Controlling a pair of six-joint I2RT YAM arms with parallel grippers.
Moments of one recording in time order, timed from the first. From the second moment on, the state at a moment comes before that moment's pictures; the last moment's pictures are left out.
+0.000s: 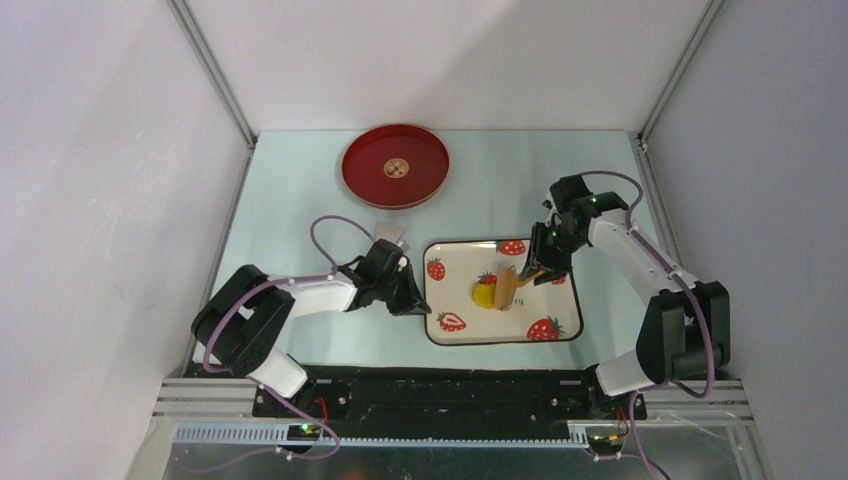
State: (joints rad) left arm -0.66 1.54 0.62 -0.02 0.32 -0.90; right arm 0.25 1.48 1.15 -1.03 -0.30 0.44
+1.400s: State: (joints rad) left arm -0.66 1.54 0.62 -0.02 0.32 -0.90; right arm 0.52 1.59 1.34 -1.06 -0.19 0.41
